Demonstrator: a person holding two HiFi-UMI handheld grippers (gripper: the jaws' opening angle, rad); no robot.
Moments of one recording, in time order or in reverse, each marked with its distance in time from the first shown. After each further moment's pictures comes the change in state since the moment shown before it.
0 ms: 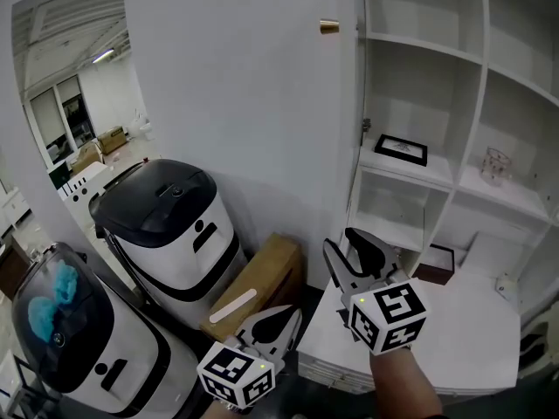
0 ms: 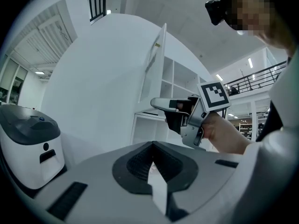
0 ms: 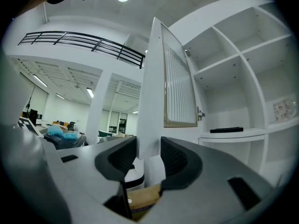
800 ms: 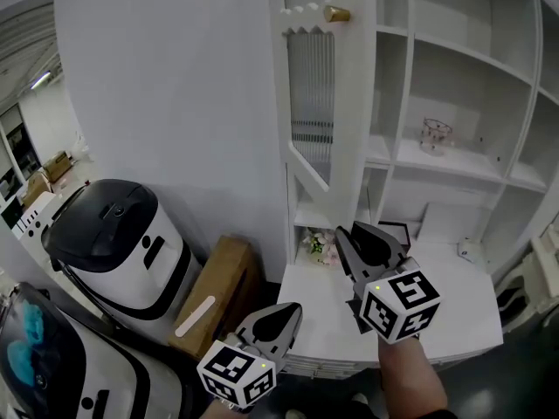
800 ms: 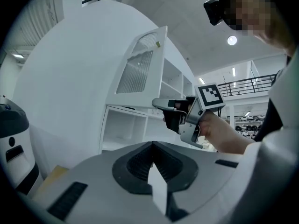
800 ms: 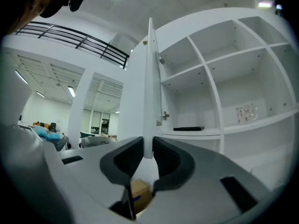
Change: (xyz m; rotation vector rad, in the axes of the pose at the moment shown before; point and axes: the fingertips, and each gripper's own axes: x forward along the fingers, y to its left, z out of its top) left arm 0.059 -0.074 -0.015 0.003 0.047 -0.256; right arm -0.080 -0.096 -0.004 0.046 0.009 -0.222
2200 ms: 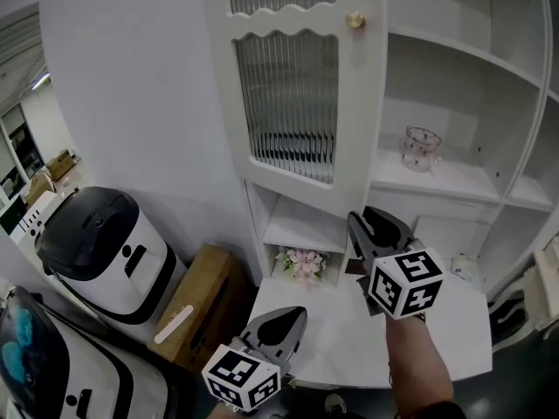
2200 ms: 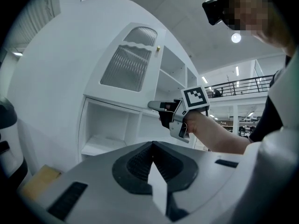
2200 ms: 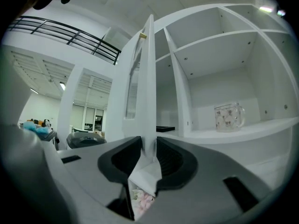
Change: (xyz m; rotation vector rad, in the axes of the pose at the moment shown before) left arm 0.128 -0.038 0.004 -0.019 0.017 0.017; right arm 0.023 -0.175 -0.006 -0.004 0.049 -0.067
